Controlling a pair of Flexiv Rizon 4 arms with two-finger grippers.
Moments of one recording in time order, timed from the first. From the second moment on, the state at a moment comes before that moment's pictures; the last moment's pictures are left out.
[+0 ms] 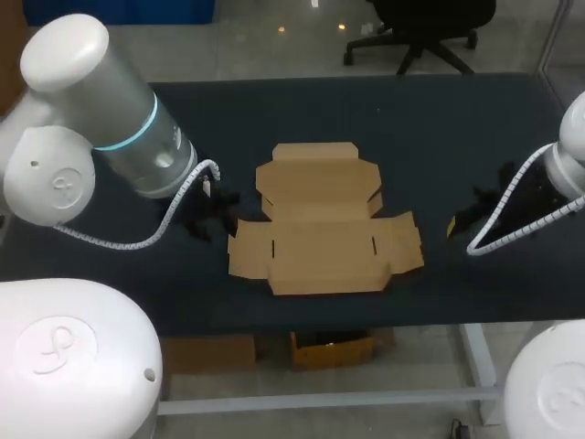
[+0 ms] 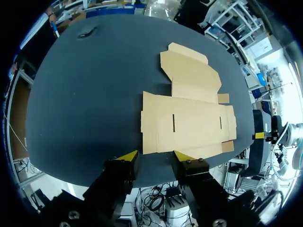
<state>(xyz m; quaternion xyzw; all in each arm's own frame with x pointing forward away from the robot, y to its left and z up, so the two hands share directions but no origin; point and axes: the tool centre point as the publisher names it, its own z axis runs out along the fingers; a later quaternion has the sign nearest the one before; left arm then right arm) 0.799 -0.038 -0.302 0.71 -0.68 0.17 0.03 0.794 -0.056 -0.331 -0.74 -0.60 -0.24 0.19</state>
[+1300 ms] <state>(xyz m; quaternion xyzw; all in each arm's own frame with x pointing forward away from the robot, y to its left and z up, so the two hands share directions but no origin) 0.816 -0.024 -0.272 0.69 -0.69 0.20 0.04 0.814 -0.071 -0.315 -0.71 -0.62 -0.27 0.20</state>
